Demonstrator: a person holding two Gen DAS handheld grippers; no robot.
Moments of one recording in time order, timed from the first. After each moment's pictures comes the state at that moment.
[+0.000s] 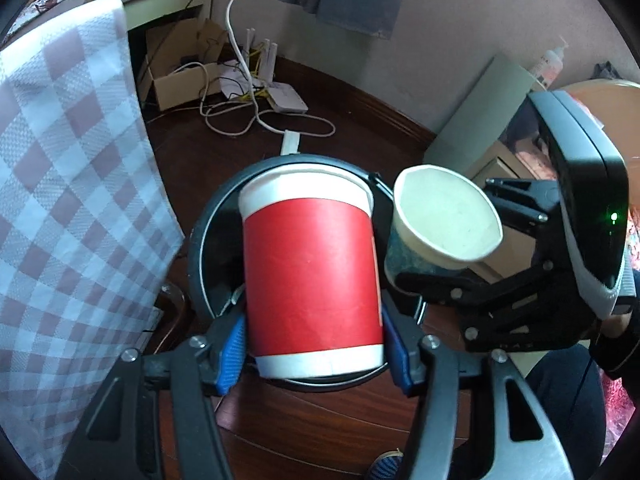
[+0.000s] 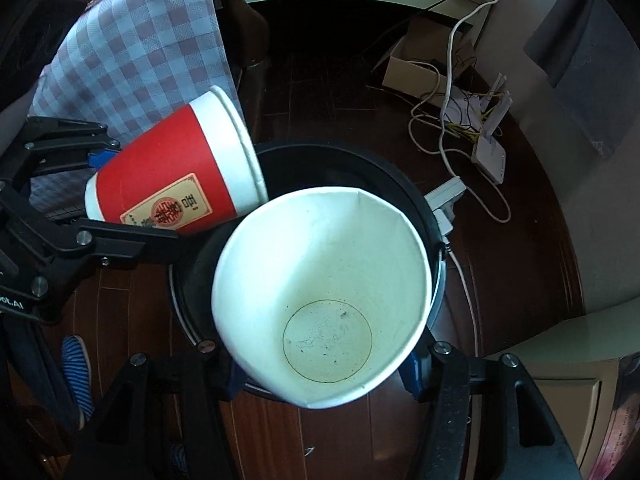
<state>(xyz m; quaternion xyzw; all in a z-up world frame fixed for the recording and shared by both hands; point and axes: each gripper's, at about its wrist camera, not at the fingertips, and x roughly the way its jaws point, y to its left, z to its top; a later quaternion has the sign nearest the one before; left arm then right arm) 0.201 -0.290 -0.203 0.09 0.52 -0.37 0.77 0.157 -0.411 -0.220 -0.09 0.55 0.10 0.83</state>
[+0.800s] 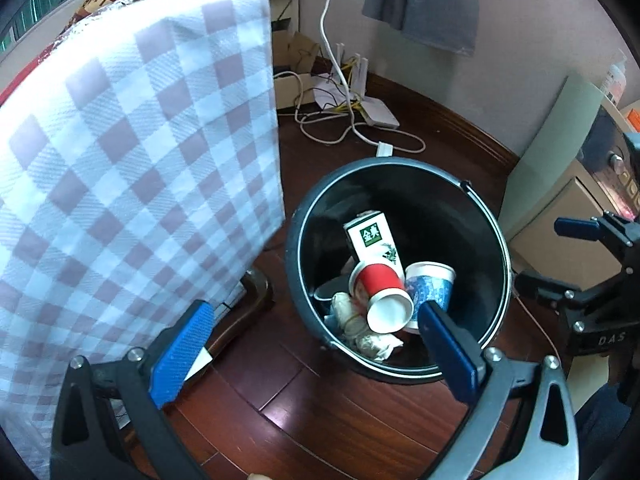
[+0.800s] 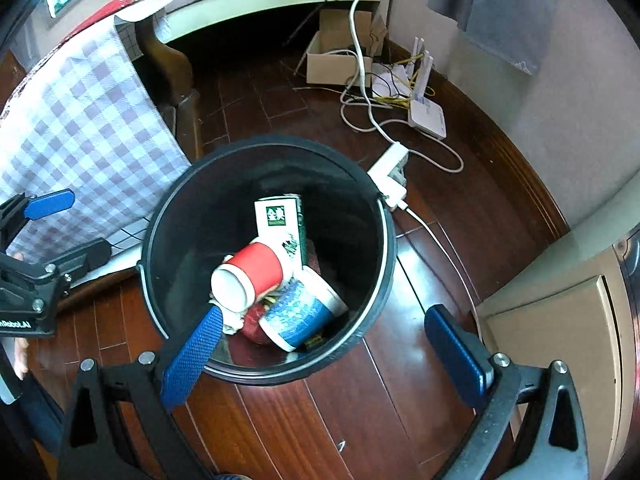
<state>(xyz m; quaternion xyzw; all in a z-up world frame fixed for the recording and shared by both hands) 0.185 -0.250 -0.208 0.11 0.48 -0.22 0.84 0.134 -0.439 -0.219 0.01 0.53 -0.03 0.85</state>
